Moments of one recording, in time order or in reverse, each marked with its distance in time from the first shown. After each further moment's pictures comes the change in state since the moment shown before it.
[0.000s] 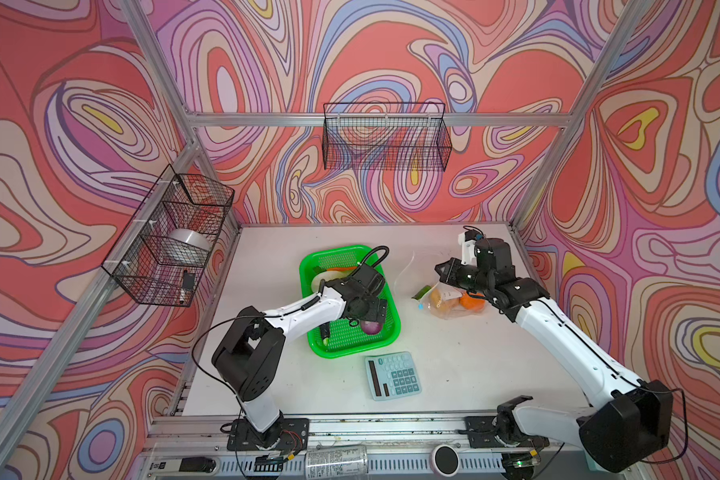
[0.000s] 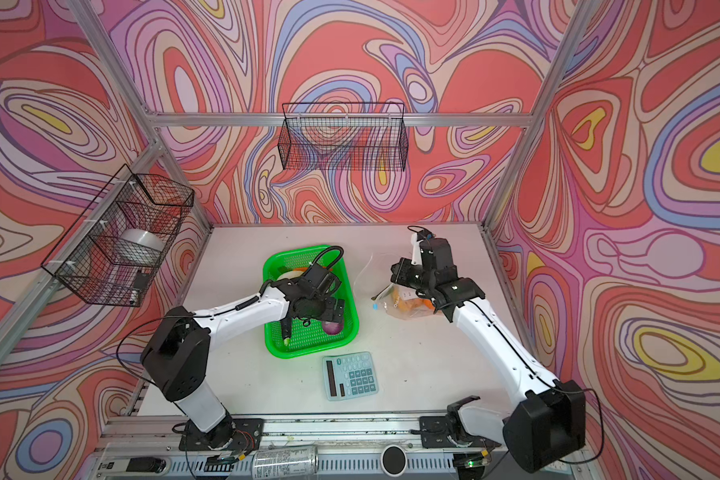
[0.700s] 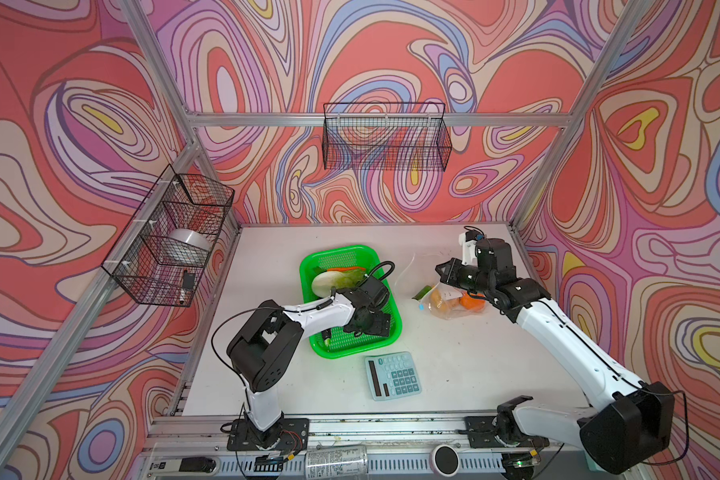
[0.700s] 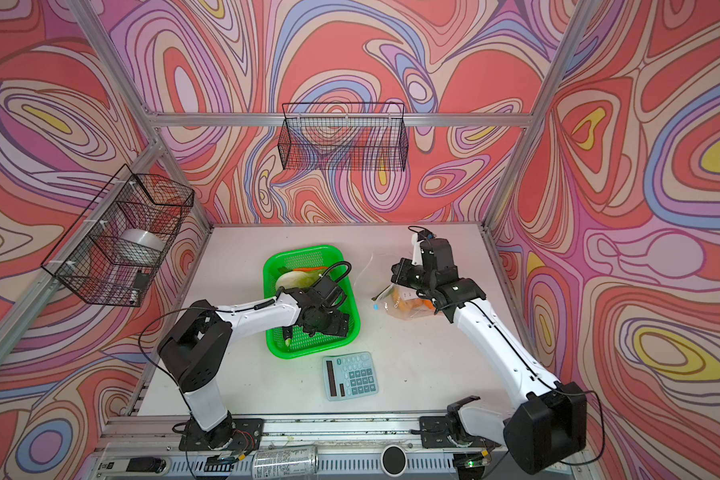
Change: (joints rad) left arm -0.039 0.095 -0.055 0.048 0.095 -0.060; right arm 0.000 -0.008 0.000 -0.007 0.002 0.000
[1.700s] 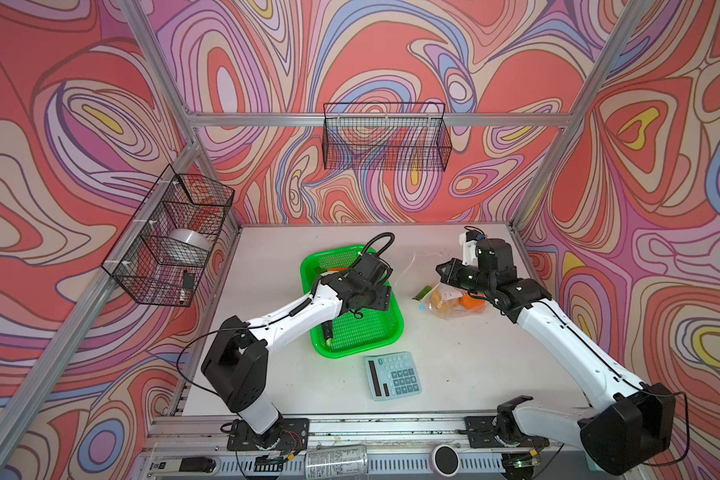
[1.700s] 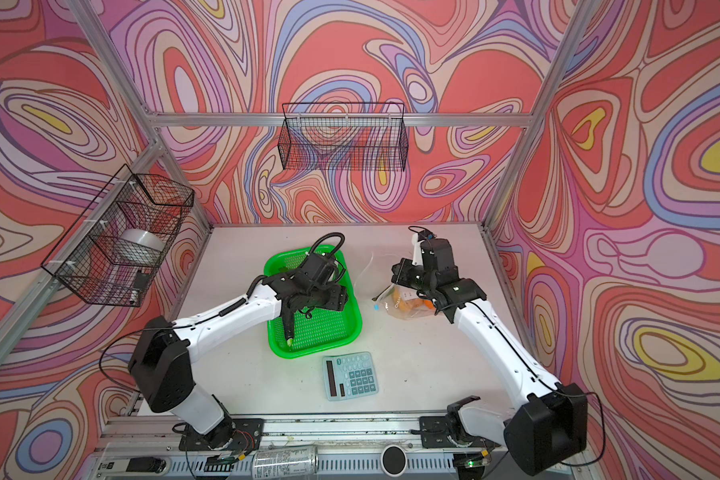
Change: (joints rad) left arm 0.002 -0.200 0.169 -0.029 -0.127 0.111; right arm 0.000 -0.005 0.000 -0.005 0.003 -0.002
